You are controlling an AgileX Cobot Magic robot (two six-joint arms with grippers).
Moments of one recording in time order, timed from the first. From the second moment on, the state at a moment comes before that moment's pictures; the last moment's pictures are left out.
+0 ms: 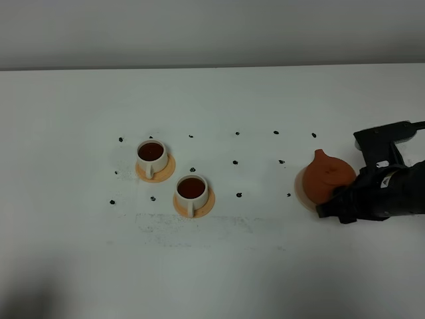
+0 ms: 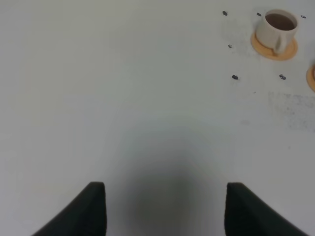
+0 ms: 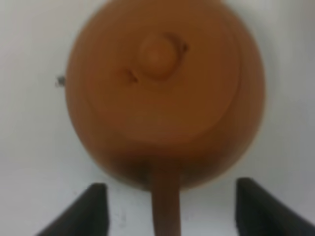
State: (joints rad) left arm 0.04 0.00 -0.46 -0.07 1.06 0.02; right arm 0.23 1.61 -0.67 0.14 0.20 -0.08
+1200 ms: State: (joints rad) left arm 0.04 0.00 -0.46 -0.07 1.06 0.02; right arm 0.22 0.63 -0.67 0.02 0.83 -0.06
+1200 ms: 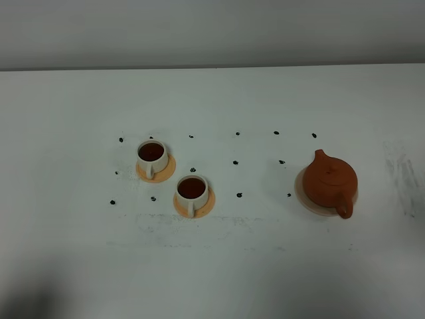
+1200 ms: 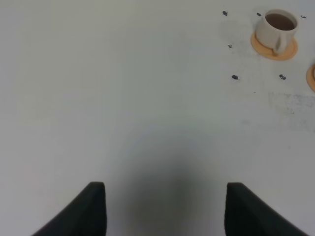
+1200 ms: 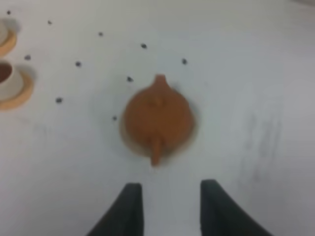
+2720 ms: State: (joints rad) left arm 0.03 0.00 -0.46 -0.07 1.06 0.02; right arm -0.05 -0.01 -0.52 0.08 1.11 -0.11
